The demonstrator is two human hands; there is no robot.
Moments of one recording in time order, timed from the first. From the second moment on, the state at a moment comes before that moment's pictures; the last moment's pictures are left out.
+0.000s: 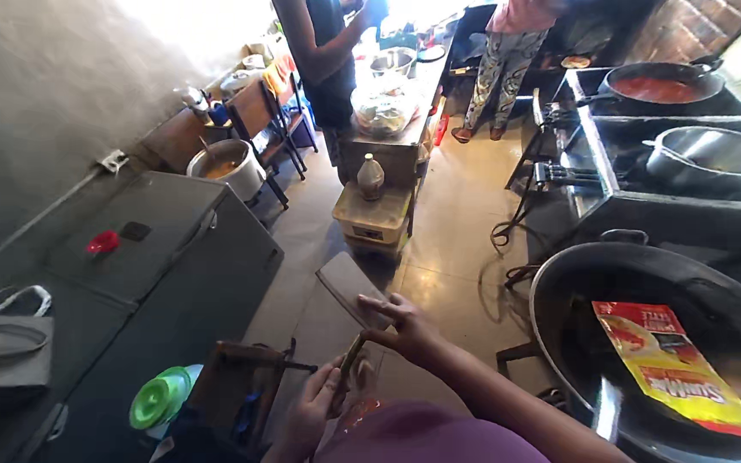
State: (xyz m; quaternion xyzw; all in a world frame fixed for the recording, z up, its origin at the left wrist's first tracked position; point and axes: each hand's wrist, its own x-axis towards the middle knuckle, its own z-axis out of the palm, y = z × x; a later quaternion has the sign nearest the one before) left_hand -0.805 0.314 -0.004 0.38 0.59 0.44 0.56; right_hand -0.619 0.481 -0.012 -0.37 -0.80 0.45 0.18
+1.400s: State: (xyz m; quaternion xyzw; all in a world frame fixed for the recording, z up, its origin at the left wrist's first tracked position) left_hand -0.944 0.889 -0.098 0.06 0.59 0.49 0.64; right_hand -0.546 0.975 0.000 -0.54 -0.60 0.29 0.52
